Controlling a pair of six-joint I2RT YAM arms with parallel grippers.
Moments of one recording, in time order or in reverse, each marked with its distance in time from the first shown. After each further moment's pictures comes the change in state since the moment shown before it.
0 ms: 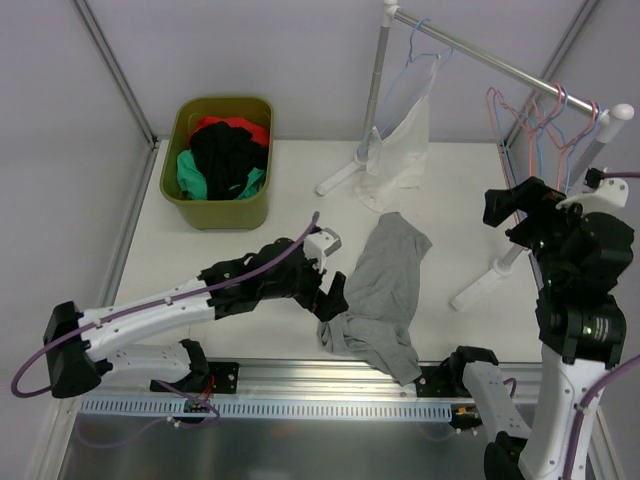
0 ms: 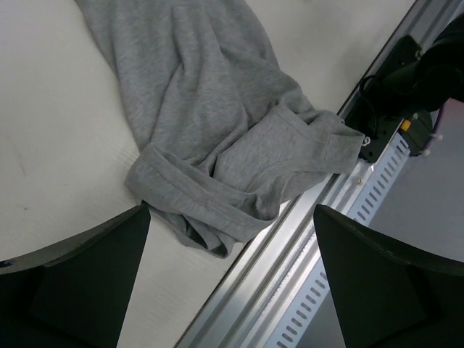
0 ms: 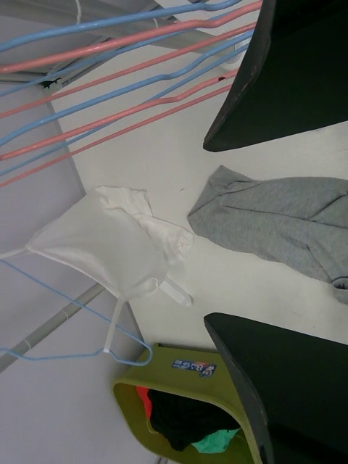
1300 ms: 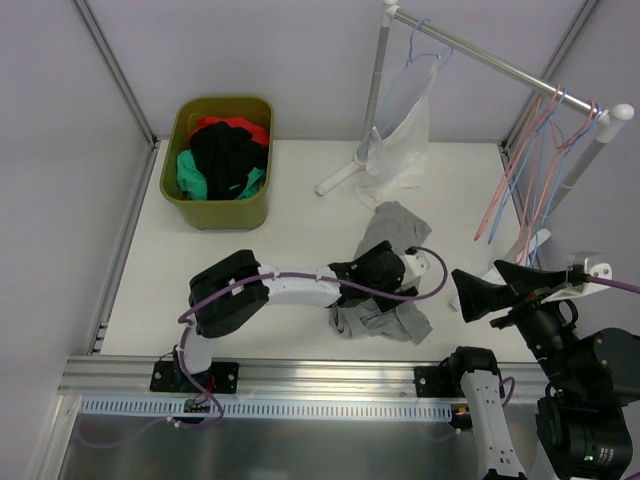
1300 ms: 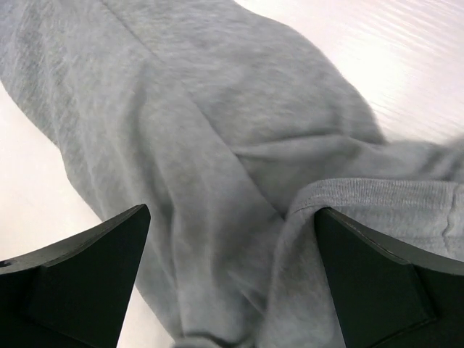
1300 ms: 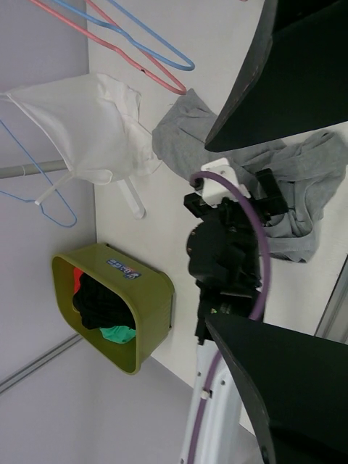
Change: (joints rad) left arm -0.133 0.899 0.384 0.359 -0.353 0.506; right arm 0.031 -0.390 -0.048 -0.156 -0.388 -0.080
